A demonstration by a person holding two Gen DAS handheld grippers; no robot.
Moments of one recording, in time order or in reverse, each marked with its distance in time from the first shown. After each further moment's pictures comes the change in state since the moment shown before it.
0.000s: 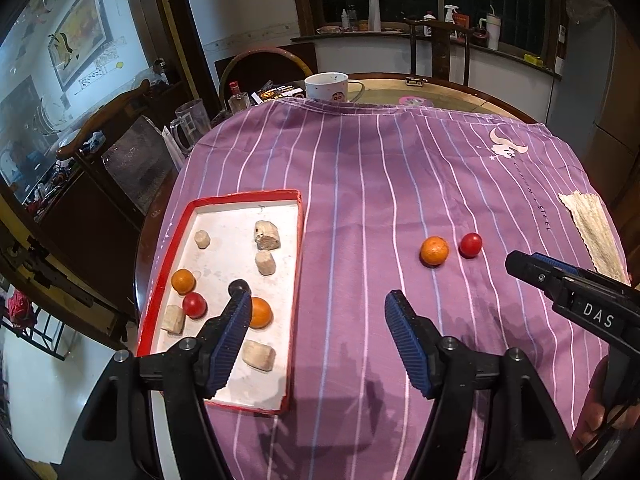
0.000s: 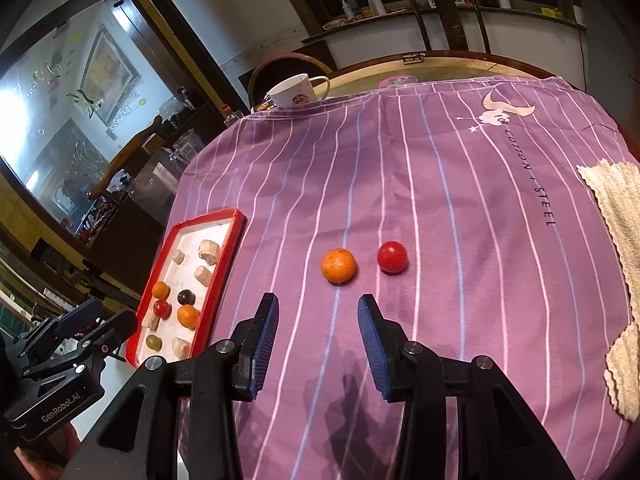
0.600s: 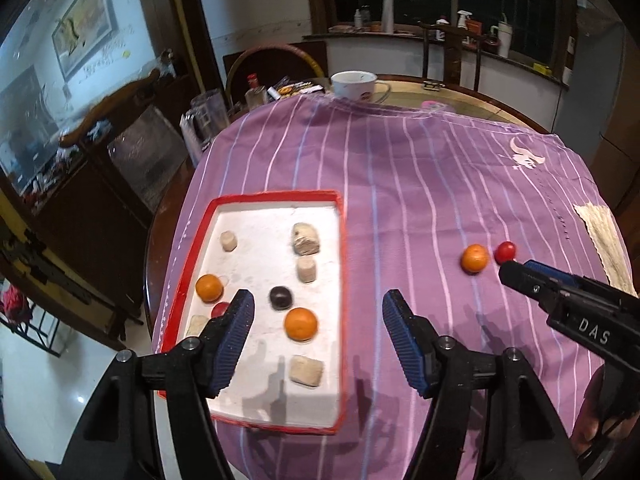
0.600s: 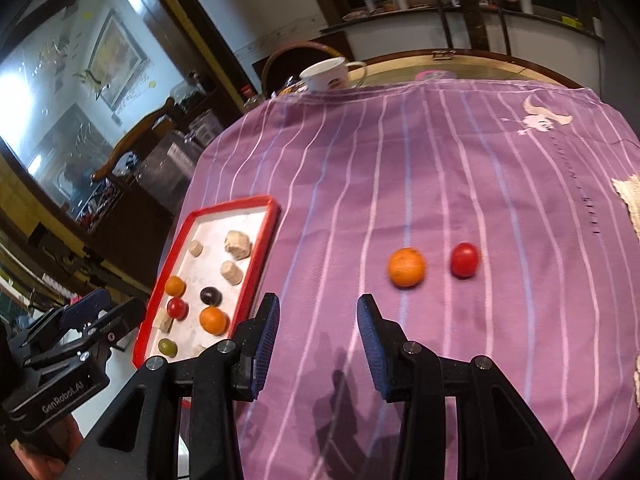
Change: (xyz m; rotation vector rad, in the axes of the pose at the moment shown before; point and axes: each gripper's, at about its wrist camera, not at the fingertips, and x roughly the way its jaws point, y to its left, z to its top) left arm 0.019 0.057 0.008 -0.023 -0.005 -0.011; right arm 0.033 0.056 0.003 -0.032 0.012 0.005
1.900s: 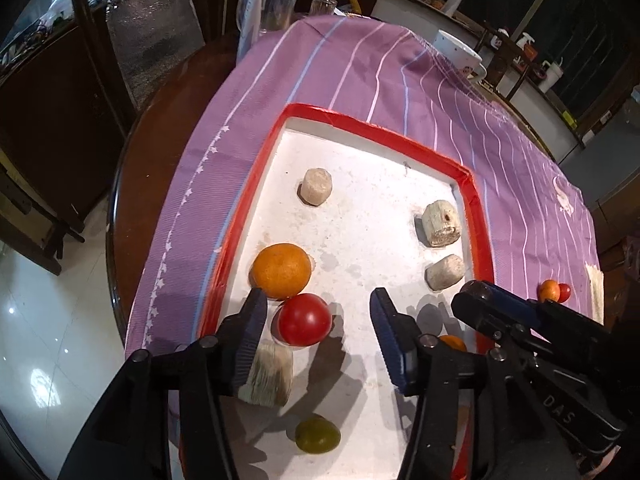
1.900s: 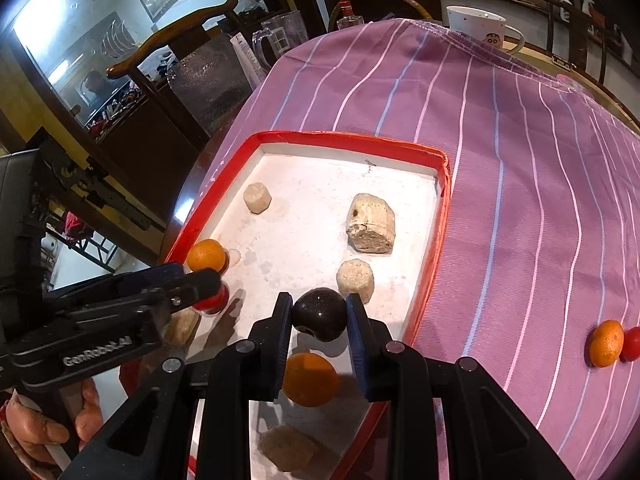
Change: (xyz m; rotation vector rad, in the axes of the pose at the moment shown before) left arm 0.147 0.168 -0.017 -0.304 0.222 -0.223; right arm 0.170 0.150 0.000 -0.260 0.218 0.037
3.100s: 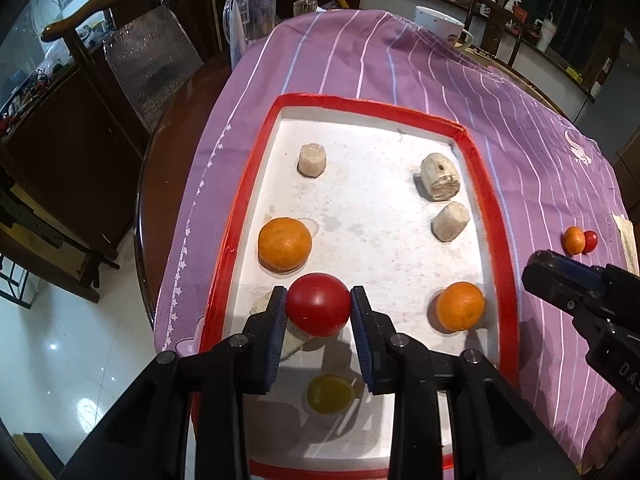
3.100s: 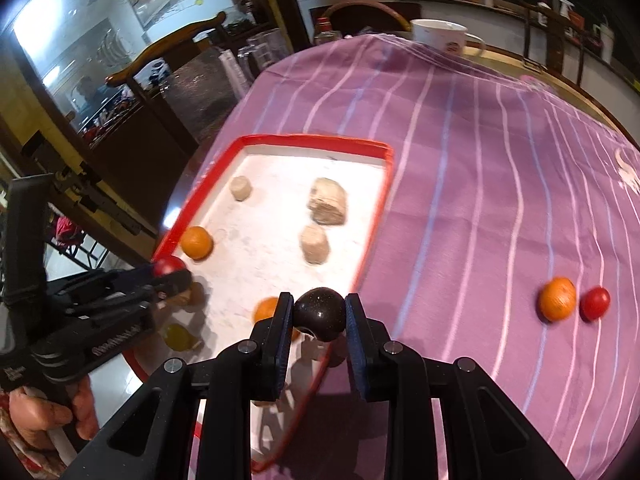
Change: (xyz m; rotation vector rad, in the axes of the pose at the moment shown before) left arm -0.007 -0.022 -0.029 0.153 -0.007 0.139; right arm -0.039 -0.005 -0.023 -0.008 -0.036 -0.053
